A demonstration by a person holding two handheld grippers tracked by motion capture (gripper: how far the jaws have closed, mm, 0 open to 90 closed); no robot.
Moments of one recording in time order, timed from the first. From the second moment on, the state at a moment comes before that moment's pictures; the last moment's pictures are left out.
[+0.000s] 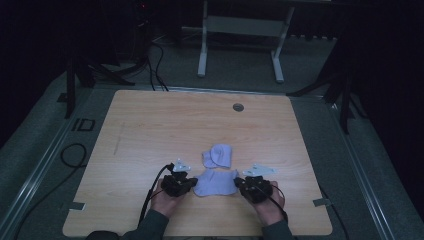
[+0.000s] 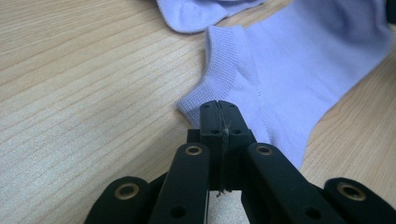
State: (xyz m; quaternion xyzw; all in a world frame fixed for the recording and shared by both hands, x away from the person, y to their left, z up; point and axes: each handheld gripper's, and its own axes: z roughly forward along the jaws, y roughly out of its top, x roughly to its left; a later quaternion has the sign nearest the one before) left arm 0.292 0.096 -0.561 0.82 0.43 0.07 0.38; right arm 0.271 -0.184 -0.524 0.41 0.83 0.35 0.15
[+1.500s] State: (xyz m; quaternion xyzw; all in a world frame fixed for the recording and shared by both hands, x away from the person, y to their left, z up) left arm 0.291 0.097 -0.563 0.82 0.42 0.07 0.39; right arm 0.356 -0.116 -0.504 0.37 0.85 0.34 0.15
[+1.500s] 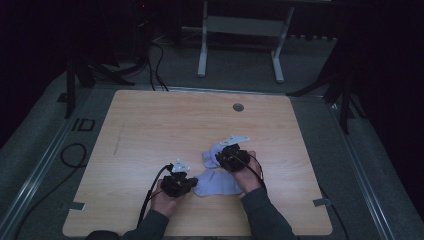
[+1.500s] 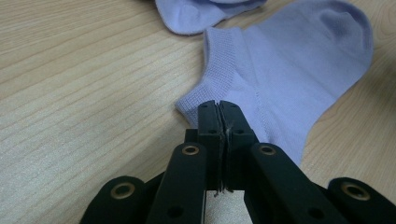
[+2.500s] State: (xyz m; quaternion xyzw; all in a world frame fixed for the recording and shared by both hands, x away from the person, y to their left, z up) left arm 0.290 0.095 -0.562 0.82 0.42 0.07 0.39; right arm 0.415 -0.082 -0.535 0.44 0.85 0.28 0.09
